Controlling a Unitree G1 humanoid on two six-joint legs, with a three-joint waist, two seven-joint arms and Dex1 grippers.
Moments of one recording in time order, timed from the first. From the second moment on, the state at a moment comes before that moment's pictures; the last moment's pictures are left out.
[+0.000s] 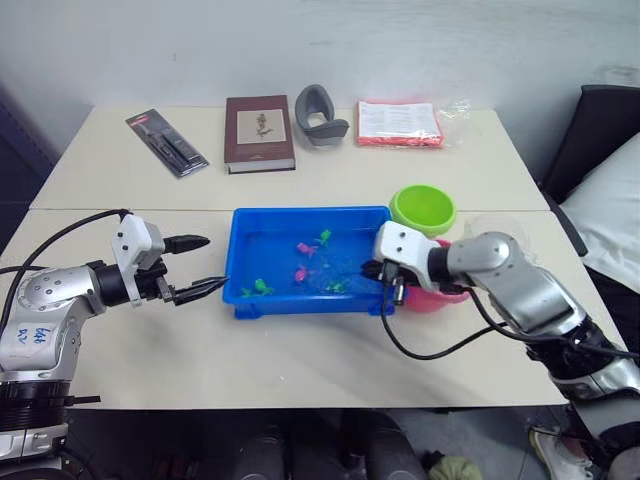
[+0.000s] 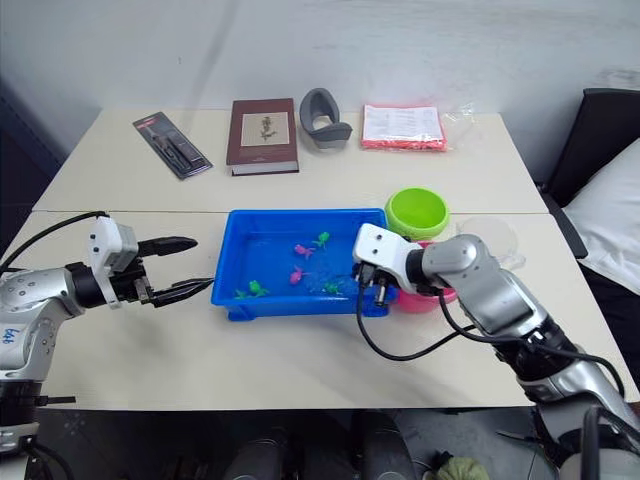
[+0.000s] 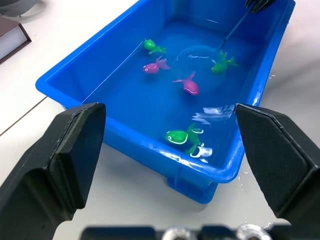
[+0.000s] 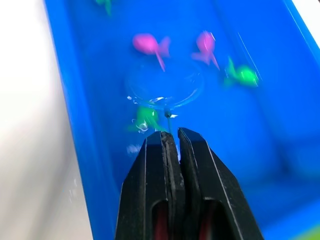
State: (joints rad) left arm -0.27 0.81 0.23 0.02 -0.43 0.28 -1.04; right arm -0.70 -0.70 0.44 -0.17 0.15 0.63 0.93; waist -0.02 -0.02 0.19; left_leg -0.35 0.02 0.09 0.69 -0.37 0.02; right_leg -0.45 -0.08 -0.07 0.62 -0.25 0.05
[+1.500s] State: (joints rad) left arm -0.57 0.67 0.06 0.18 -0.43 0.25 -1.16; right arm -0.07 -0.72 -0.31 -0.46 0.52 0.55 0.88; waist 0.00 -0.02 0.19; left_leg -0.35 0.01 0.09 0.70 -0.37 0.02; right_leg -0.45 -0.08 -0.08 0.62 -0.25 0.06
